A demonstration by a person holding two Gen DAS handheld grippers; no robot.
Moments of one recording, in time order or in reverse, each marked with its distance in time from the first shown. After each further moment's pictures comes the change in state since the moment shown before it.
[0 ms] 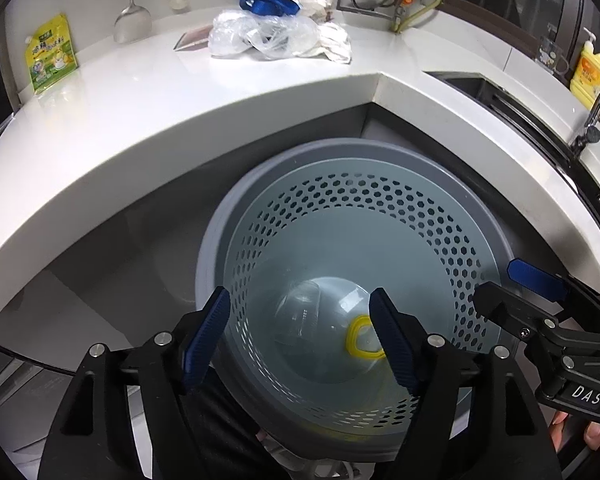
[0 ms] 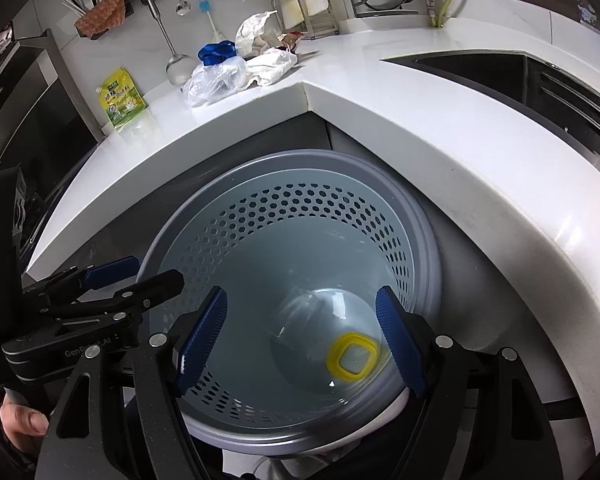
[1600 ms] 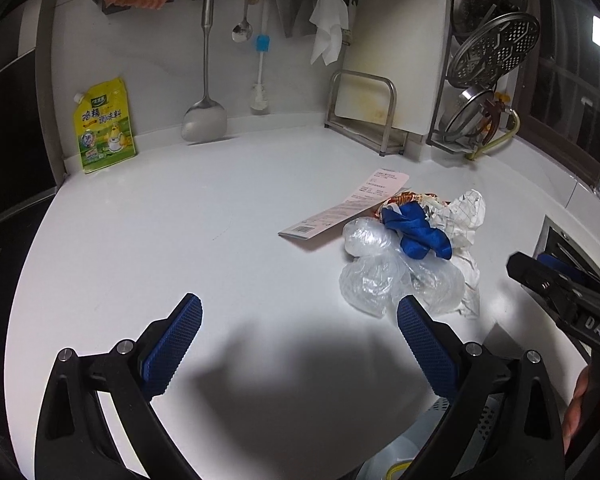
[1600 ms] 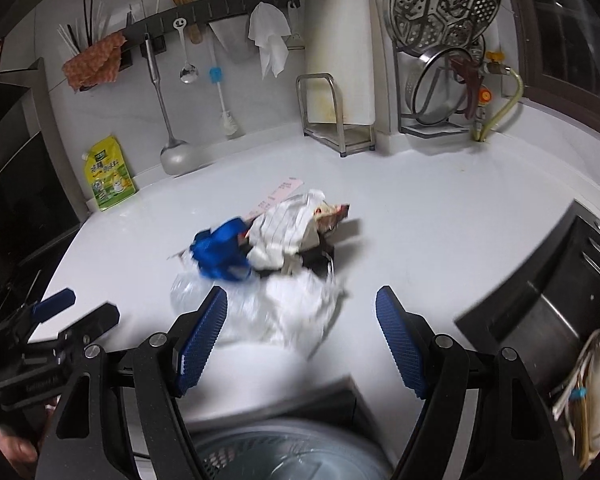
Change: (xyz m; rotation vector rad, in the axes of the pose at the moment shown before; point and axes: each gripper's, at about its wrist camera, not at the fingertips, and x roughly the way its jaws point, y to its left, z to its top) left arm -0.018 0.100 0.165 -0.134 -0.297 0.134; right arm 0.058 0.050 0.223 -0.119 -0.209 -0.046
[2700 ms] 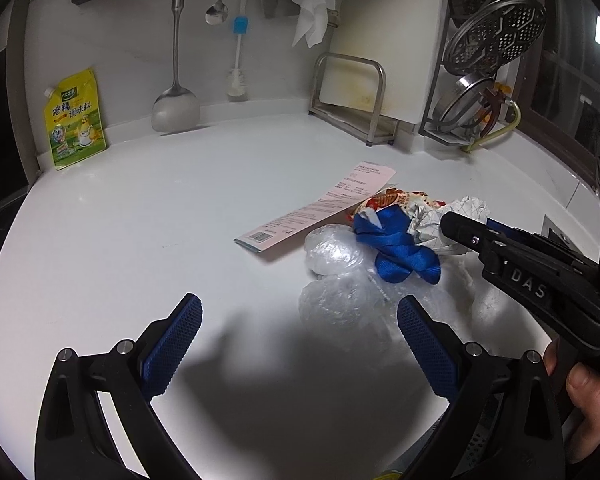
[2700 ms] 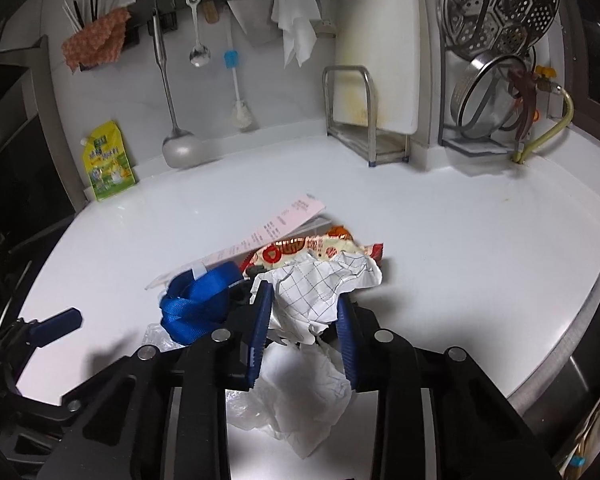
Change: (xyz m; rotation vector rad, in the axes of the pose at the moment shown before) left arm 0.037 -0.029 0.016 -0.006 0.048 -0.034; right arm 0.060 0.001 0.039 -0.087 0.013 0.057
